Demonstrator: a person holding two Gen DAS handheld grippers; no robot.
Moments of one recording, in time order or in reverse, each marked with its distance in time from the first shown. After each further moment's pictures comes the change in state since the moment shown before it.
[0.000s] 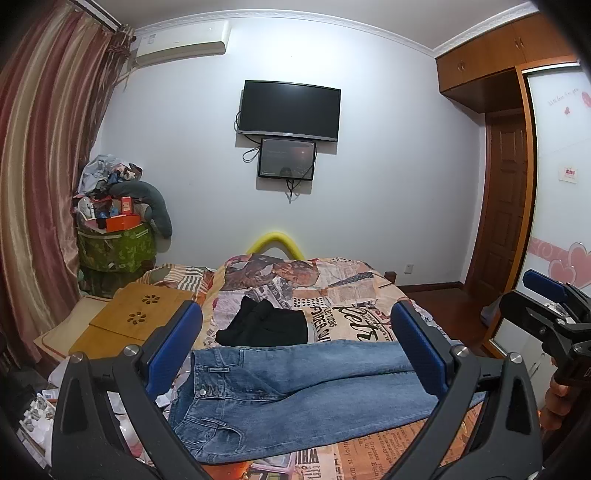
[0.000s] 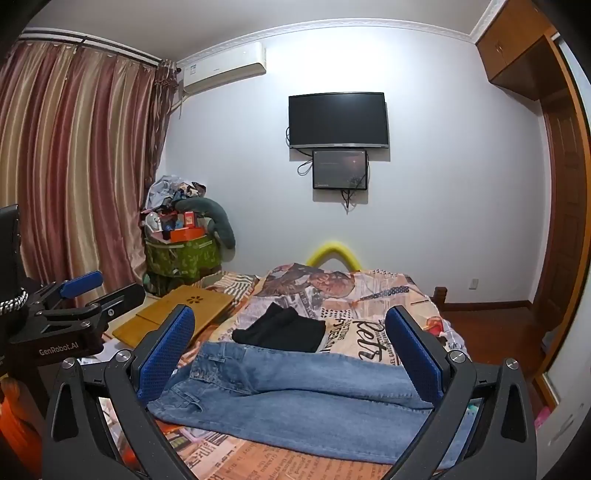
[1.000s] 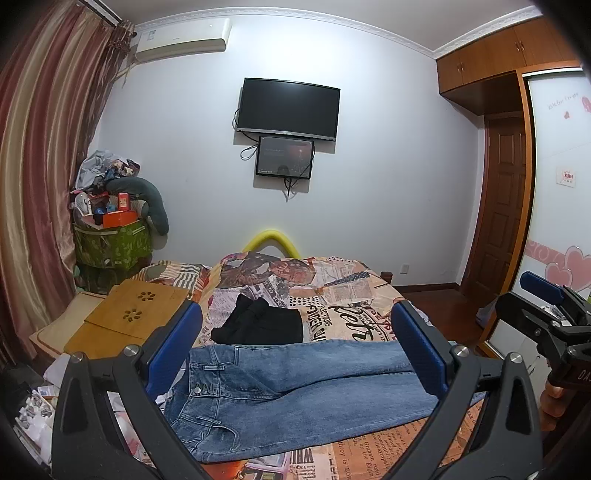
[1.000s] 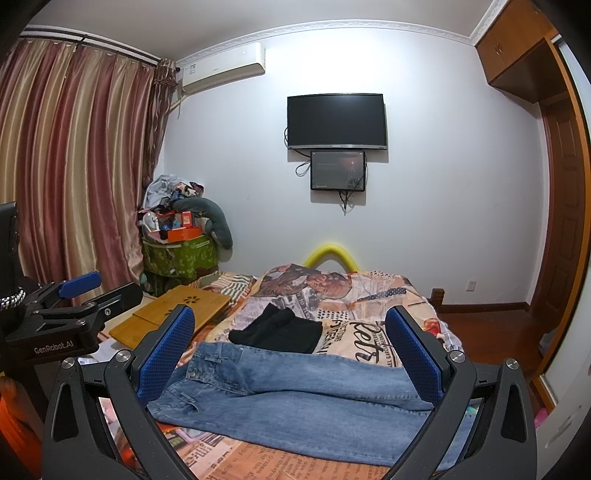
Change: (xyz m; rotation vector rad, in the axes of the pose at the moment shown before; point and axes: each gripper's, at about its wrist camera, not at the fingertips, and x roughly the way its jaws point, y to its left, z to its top) left arm 0.000 -0.005 0.002 -0.010 0.007 -0.014; right arm 0.002 0.000 -0.001 -0.009 -0.004 -0.011
